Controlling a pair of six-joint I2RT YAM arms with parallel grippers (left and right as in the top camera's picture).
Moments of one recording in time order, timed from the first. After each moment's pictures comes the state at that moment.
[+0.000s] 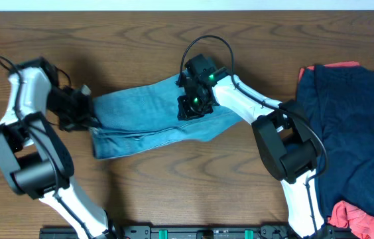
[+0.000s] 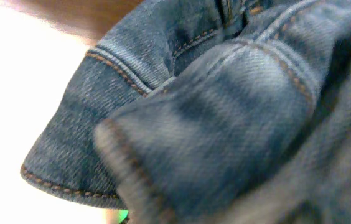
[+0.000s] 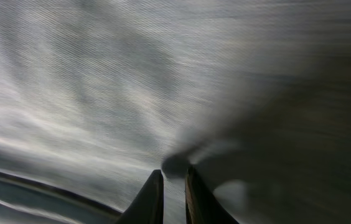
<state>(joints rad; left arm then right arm) 0.36 2.00 1.55 -1.42 0.34 0.10 0.57 2.24 1.62 -0.72 -0.50 0.28</state>
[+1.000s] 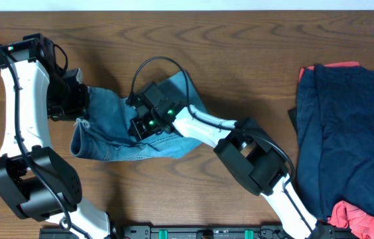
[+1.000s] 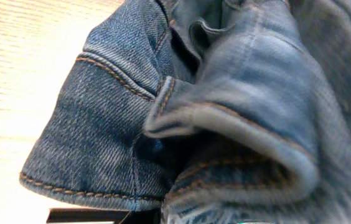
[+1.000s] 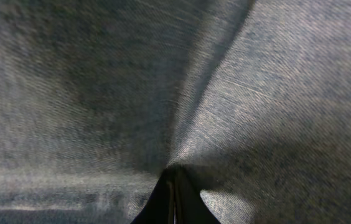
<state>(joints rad) 0.26 1.82 1.67 -1.53 0.14 0.09 0.86 2.34 1.62 -0.22 -0.52 0.45</state>
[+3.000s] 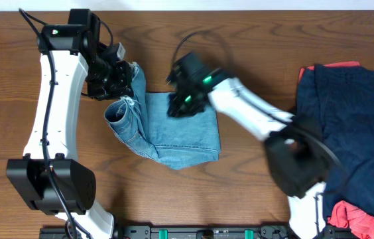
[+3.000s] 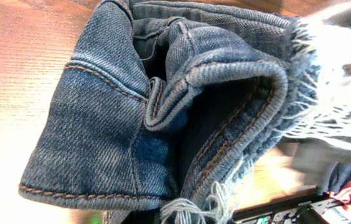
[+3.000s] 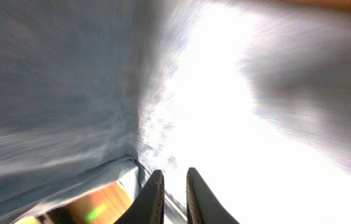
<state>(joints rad) -0.03 1.82 1.82 -1.49 0.34 -0.14 0.58 2.06 1.61 -0.73 -0.50 0.40</state>
